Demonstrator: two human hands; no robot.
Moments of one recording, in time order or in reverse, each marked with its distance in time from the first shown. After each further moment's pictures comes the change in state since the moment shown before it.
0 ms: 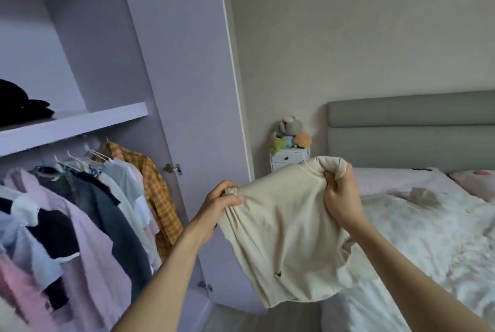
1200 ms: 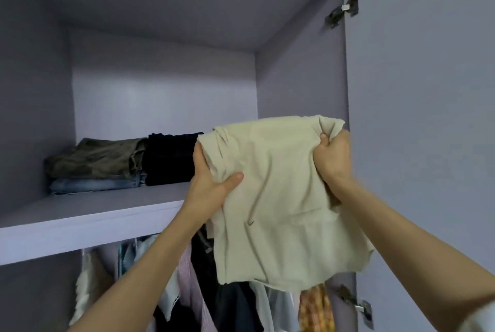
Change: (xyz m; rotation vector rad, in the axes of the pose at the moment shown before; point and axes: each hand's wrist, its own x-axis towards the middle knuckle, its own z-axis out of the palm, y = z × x) left_hand 0.168 0.077 -0.444 0.464 0.944 0.376; right_hand 0.270 -0.256 0.563 0.579 -0.303 -0.159
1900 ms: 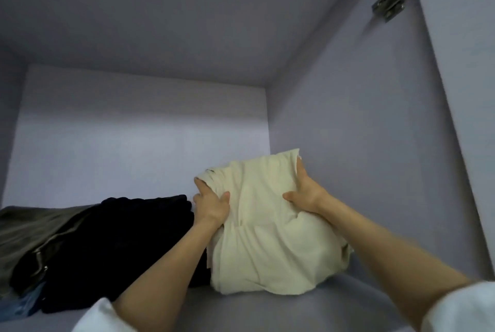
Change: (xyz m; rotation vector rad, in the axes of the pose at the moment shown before) left_hand 0.321 -0.166 0.072 0.409 0.239 -0.287; right_hand 0.242 0.128 0.215 -0.339 -0.718 -0.121
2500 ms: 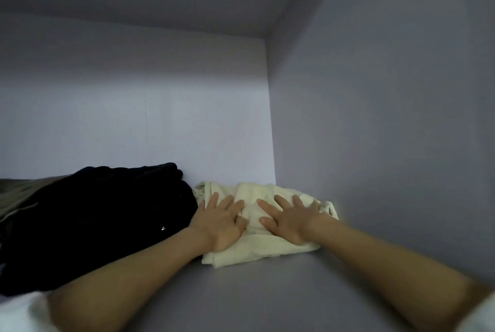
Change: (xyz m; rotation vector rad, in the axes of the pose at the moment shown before) left_hand -0.004 -0.068 0.041 1.023 -0.535 0.305; right_hand 0.000 0.055 0.100 -0.729 -0.464 -0.062
